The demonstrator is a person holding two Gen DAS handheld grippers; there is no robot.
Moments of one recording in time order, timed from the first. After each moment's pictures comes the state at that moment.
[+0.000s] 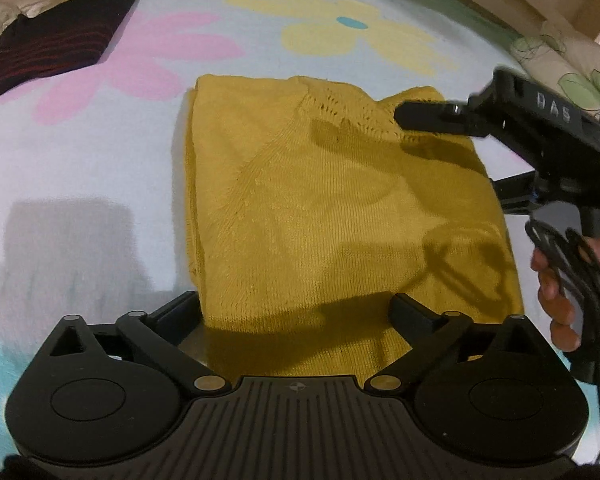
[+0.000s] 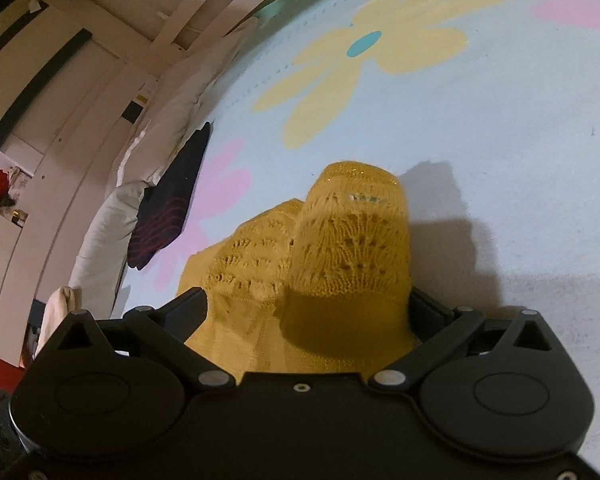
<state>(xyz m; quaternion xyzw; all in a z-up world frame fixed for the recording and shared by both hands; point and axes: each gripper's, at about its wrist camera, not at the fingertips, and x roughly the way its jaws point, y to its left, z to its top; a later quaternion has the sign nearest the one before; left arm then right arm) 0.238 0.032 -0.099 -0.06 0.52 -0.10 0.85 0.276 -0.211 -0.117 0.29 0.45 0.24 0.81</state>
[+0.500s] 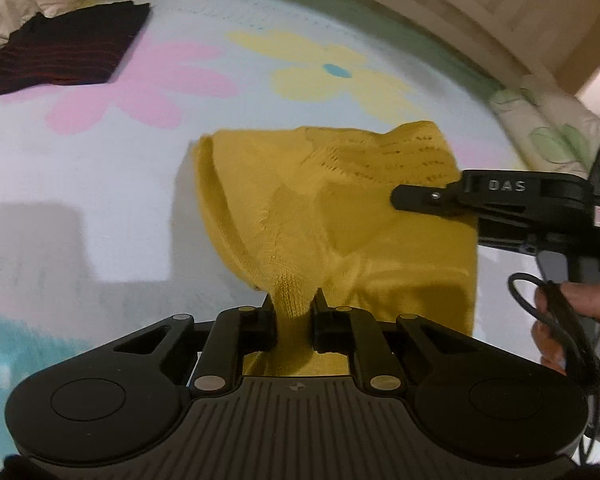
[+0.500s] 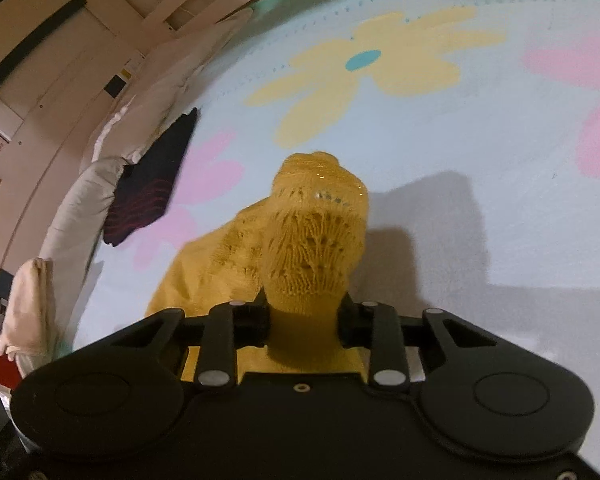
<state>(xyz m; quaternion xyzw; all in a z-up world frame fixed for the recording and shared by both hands) 0.210 0.034 -0.056 -0.13 0.48 -0.12 0.86 0.258 -0.201 -0.070 0.22 0.47 0.20 0.83</state>
